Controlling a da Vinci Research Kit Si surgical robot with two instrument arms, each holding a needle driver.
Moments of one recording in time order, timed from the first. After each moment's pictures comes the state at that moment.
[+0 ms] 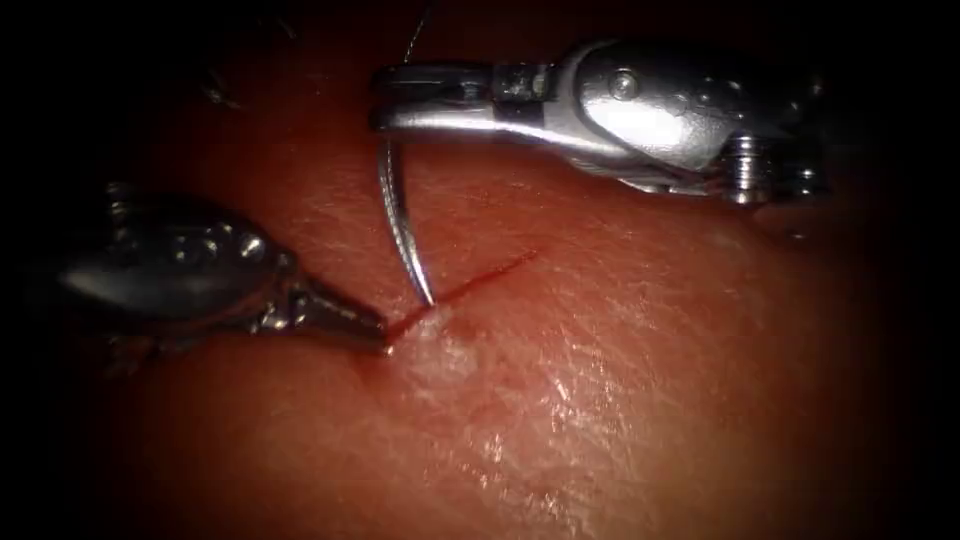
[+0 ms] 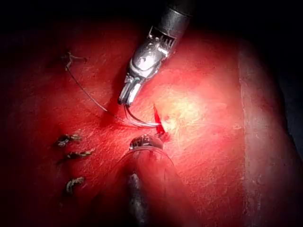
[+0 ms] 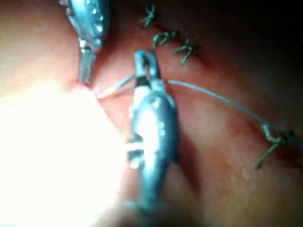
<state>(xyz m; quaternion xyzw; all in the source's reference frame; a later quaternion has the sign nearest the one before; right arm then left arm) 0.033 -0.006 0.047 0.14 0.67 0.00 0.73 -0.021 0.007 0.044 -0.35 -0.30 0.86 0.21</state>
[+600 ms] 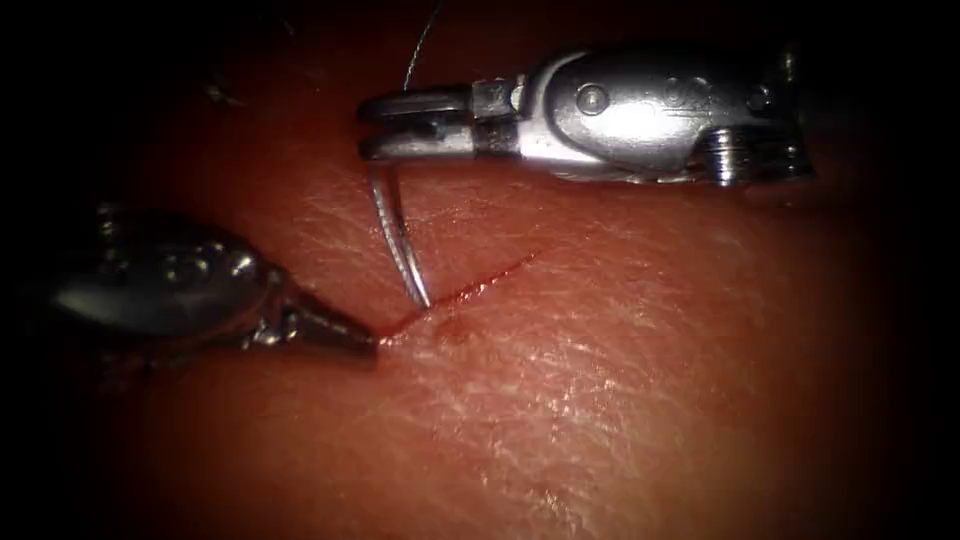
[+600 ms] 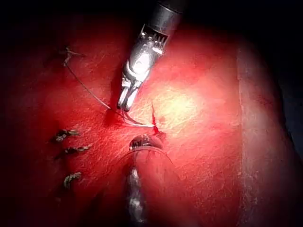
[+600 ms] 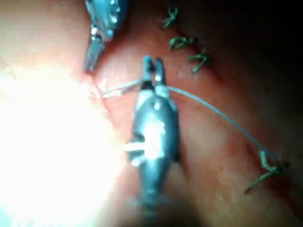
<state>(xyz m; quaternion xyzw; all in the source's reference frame) 0.034 -0.007 0.047 0.09 0.68 -0.05 0.73 -0.021 0.007 0.044 -0.35 -0.30 0.86 0.21</state>
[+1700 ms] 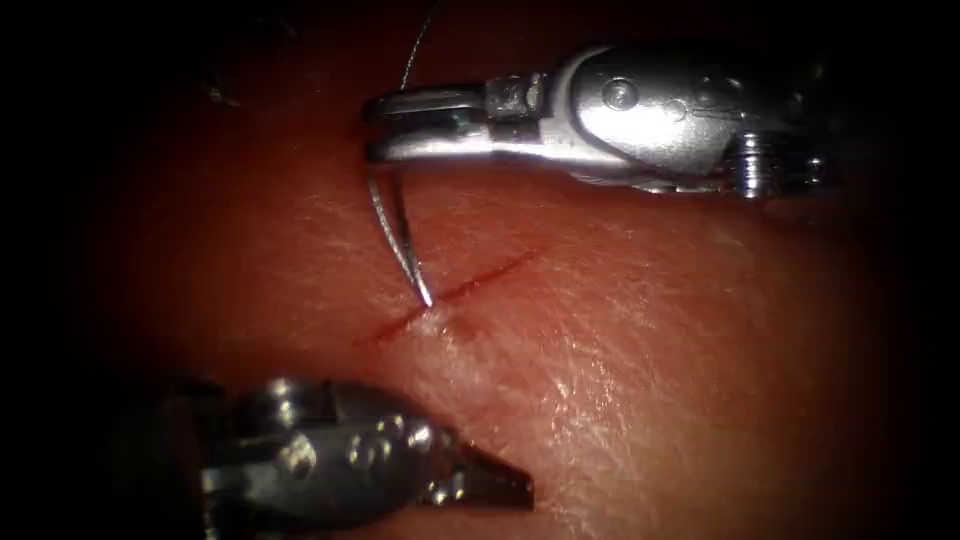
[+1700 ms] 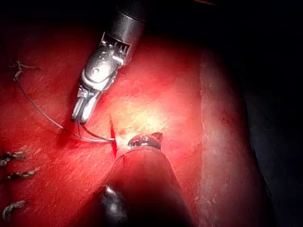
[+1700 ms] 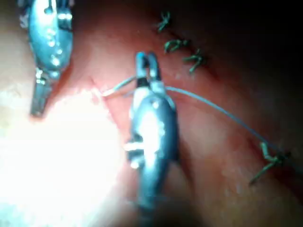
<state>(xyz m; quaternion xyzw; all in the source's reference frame) 0.034 -0.006 0.046 0.16 0.66 -0.02 0.74 -0.029 0.001 0.043 -0.35 -0.30 0.87 0.18</state>
